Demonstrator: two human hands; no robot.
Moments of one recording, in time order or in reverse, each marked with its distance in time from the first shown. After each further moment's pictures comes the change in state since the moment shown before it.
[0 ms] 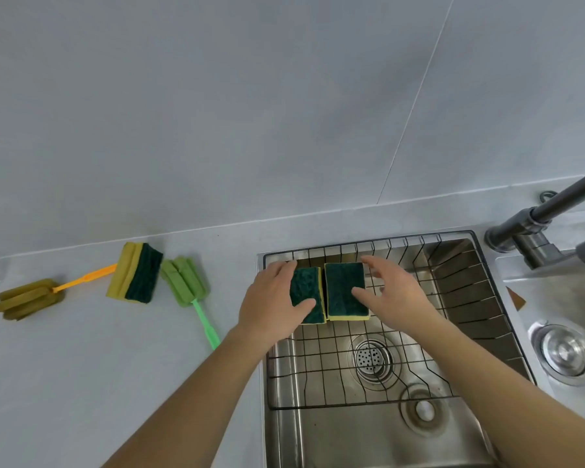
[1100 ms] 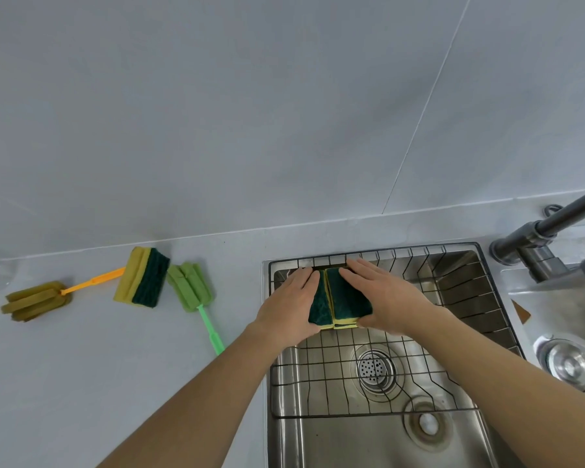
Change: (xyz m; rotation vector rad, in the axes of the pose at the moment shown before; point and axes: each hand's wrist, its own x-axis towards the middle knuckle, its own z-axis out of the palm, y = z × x) left_hand 0.015 0.002 0.014 0.198 -0.099 0.280; right_hand 0.024 -0.005 -0.003 -0.635 -0.289 -0.354
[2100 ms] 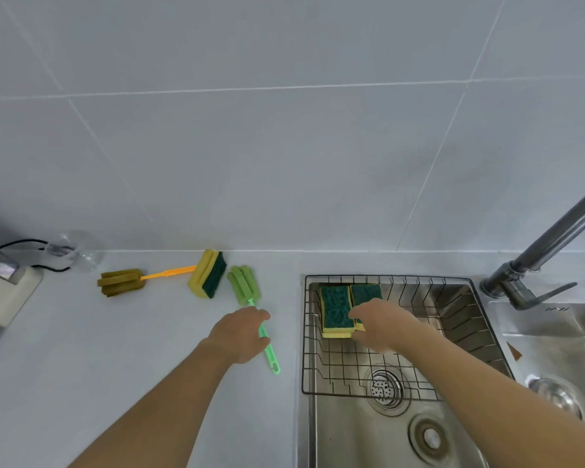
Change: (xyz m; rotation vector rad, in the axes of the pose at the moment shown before) left_hand -0.151 -0.060 -0.052 -0.009 -0.136 -0.388; right_hand -0.051 -0.109 -0.038 -0.096 -0.150 0.173
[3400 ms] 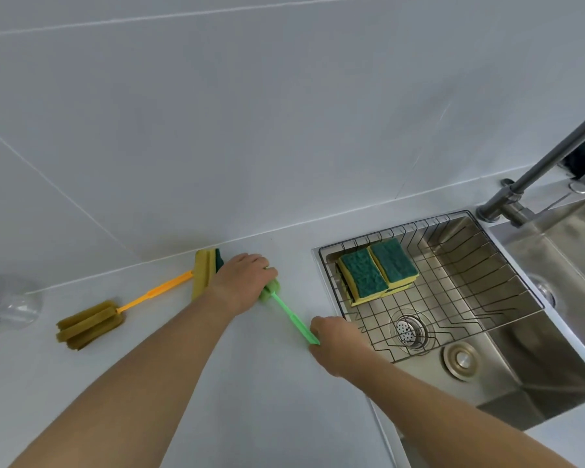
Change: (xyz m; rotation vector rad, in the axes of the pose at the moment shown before) left_hand 0.117 -0.096 -0.046 0.467 0.193 0.666; right_hand 0.069 -0.175 0.076 0.404 0.067 0.332
